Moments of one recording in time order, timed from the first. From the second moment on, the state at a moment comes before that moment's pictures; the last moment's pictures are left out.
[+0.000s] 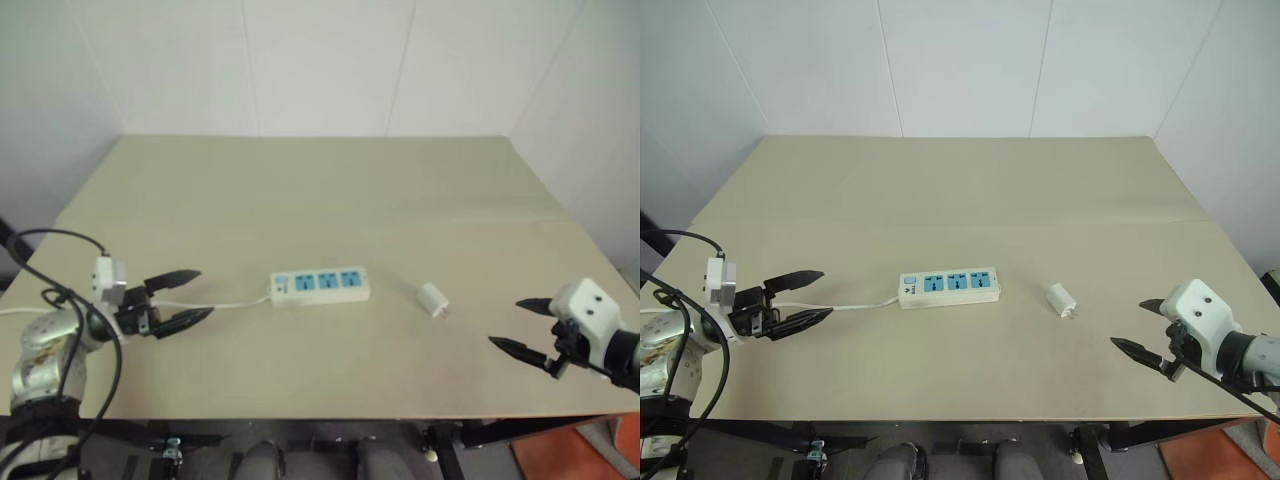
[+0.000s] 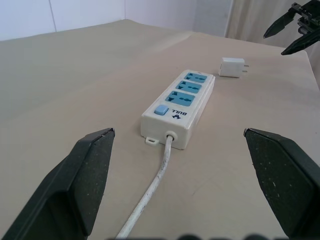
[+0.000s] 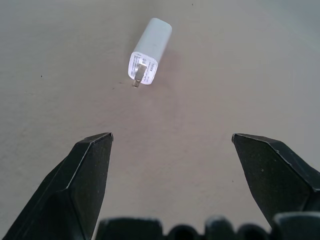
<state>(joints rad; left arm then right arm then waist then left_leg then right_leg) -0.28 0.72 0.30 0.36 -0.55 0.07 -1.45 0.17 -0.94 -0.46 -0.29 0.30 0.38 0.99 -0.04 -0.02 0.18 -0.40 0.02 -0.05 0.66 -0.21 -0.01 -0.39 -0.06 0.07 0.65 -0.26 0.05</state>
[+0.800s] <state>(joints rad) -0.63 0.66 0.11 0.79 -0.38 -0.25 -1.59 0.13 -0.95 -0.44 -0.33 0.30 0.42 0.99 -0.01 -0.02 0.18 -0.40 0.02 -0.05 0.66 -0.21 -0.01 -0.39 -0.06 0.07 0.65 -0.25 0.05</state>
